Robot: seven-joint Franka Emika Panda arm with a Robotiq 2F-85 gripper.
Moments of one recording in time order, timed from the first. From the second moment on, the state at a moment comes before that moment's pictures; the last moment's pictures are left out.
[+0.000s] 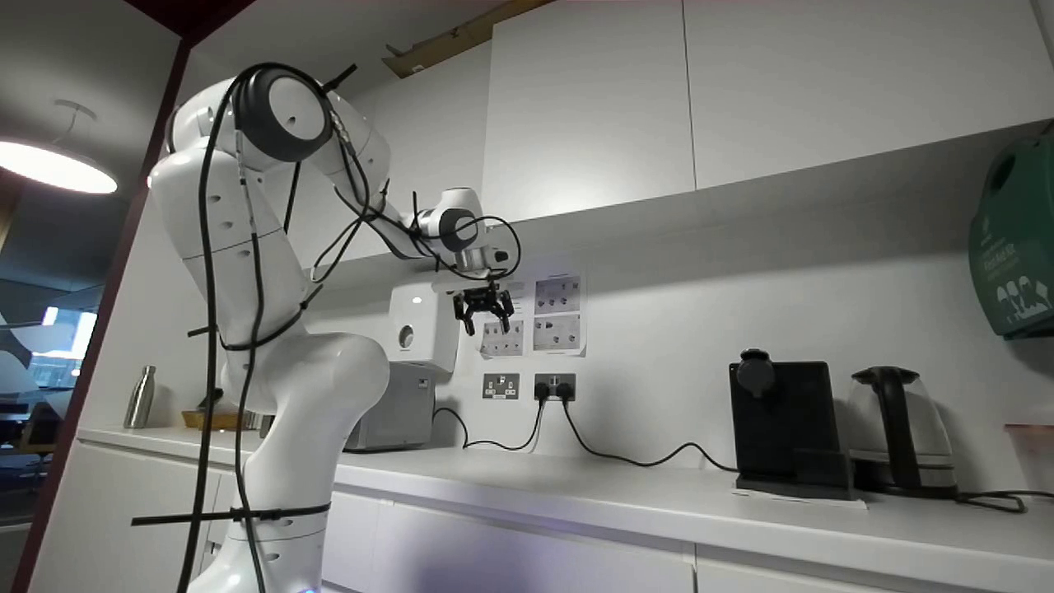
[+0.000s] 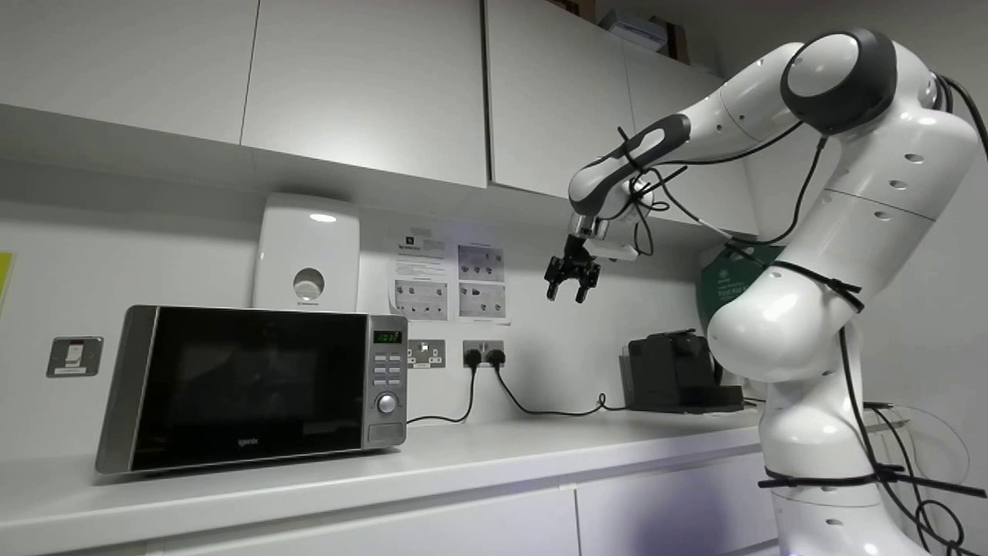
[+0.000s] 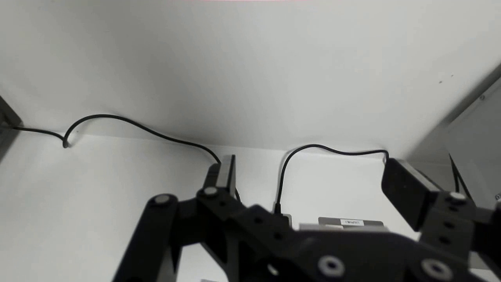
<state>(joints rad) 0.10 -0.72 -0.05 -2.44 0.01 2.30 -0.08</state>
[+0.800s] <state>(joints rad) 0.01 -0.83 0.07 -2.46 -0.11 2.56 -0.04</state>
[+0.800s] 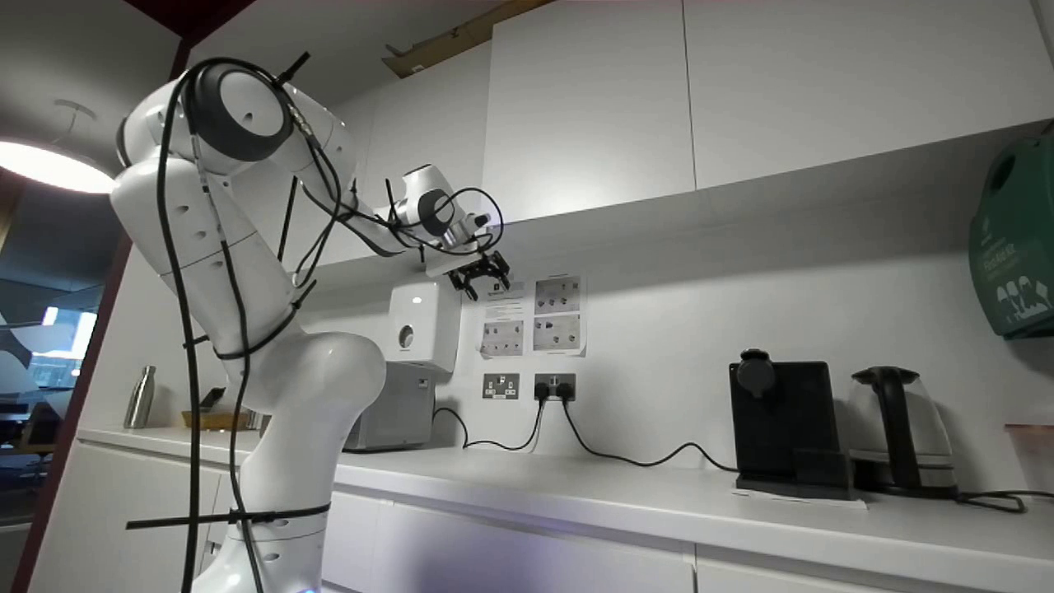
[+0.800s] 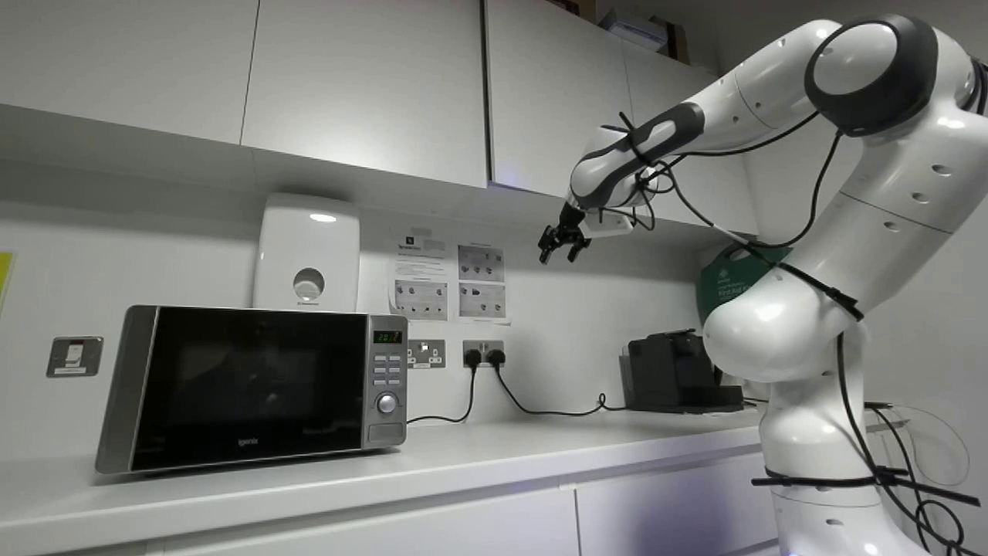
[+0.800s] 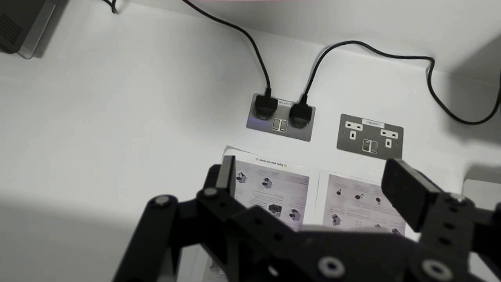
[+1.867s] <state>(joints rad) -0.12 -0.78 0.20 -2.42 -0.54 2.66 -0.08</state>
